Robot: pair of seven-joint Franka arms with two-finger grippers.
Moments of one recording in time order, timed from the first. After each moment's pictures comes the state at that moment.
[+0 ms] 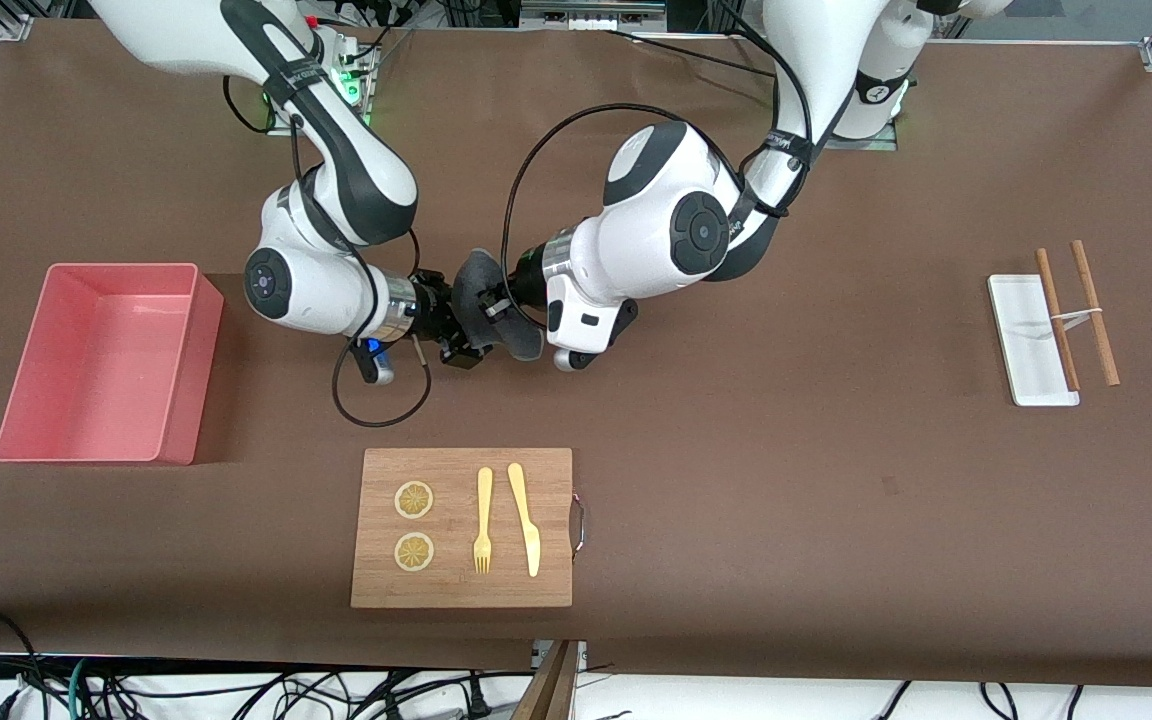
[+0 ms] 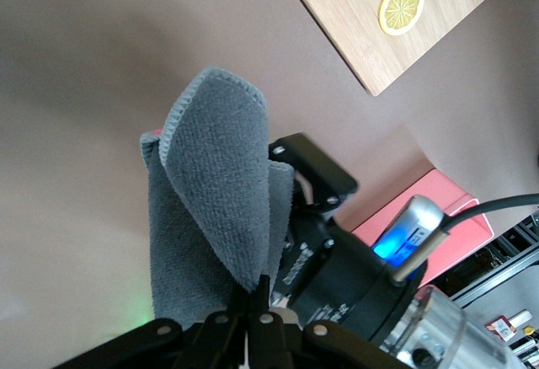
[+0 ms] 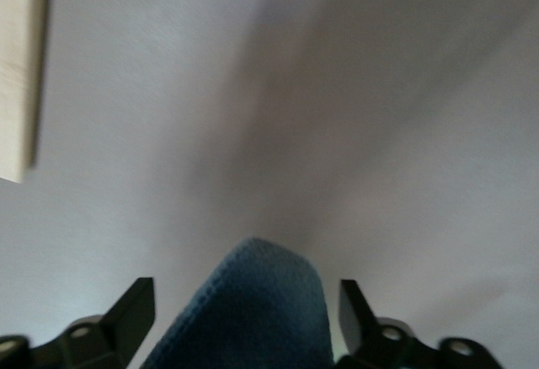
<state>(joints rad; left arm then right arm) -0.66 0.69 -0.04 -1.18 -0.74 2.10 -1.17 0.08 0.46 0.43 -1.86 0.42 2.22 1.27</state>
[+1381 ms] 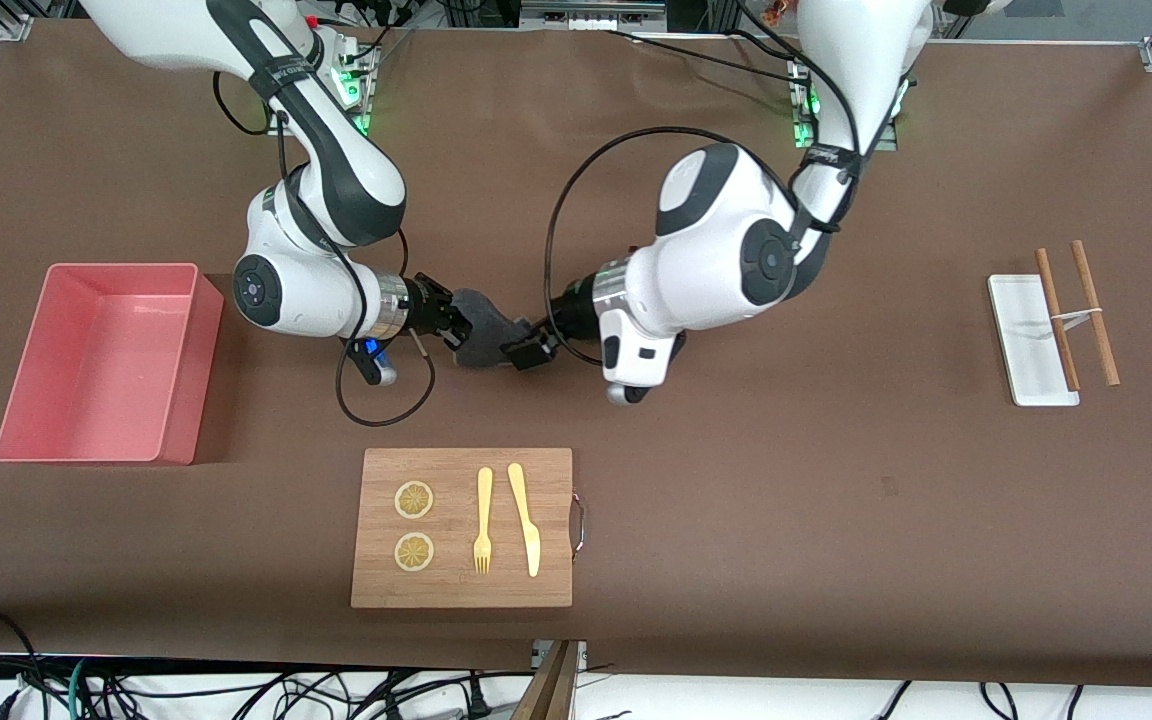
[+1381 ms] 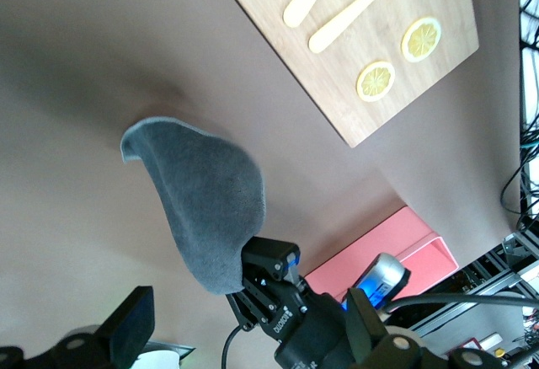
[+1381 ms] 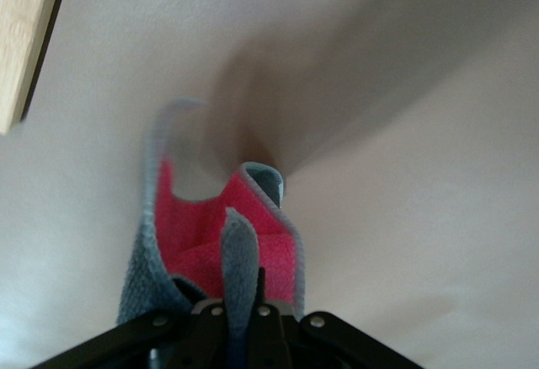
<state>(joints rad) -0.57 0.67 -0.02 -1.18 -0.74 2.04 -1.17 0.06 0.46 0.43 -1.84 0.42 2.15 1.06</state>
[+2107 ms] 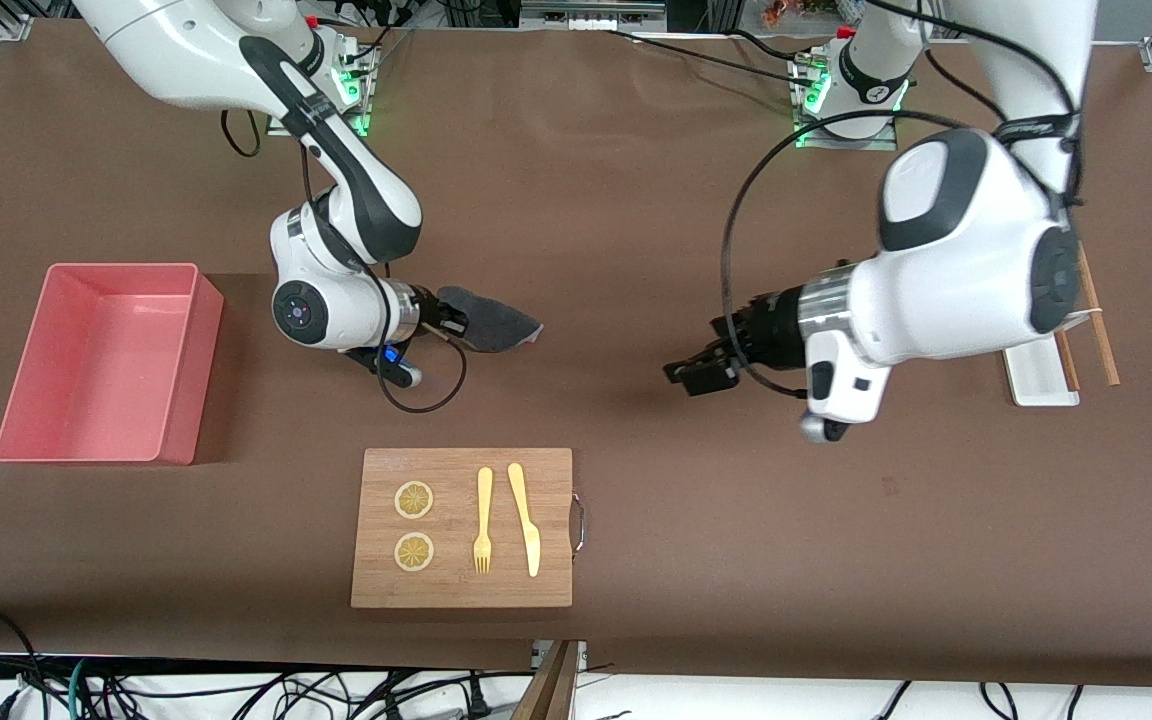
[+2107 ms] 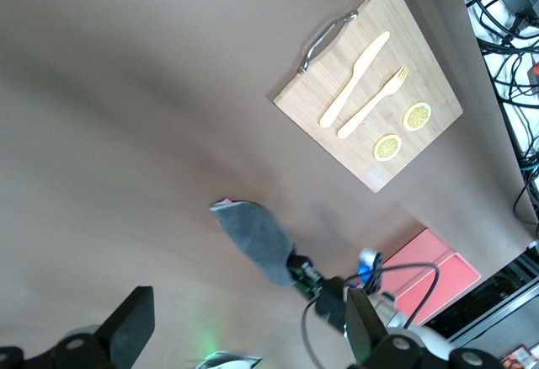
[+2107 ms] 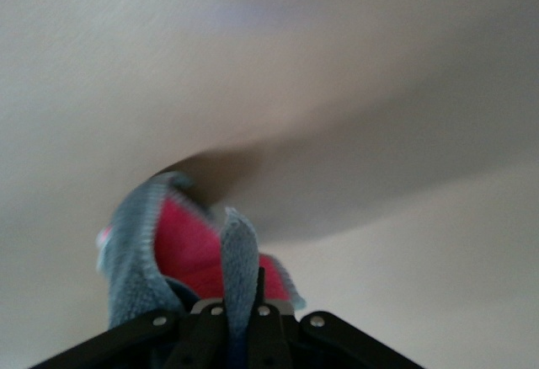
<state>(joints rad) -0.30 0.51 -0.01 -1.18 -0.63 1.70 -0.96 0.07 0.55 0.39 -1.88 0.21 2.14 0.75</state>
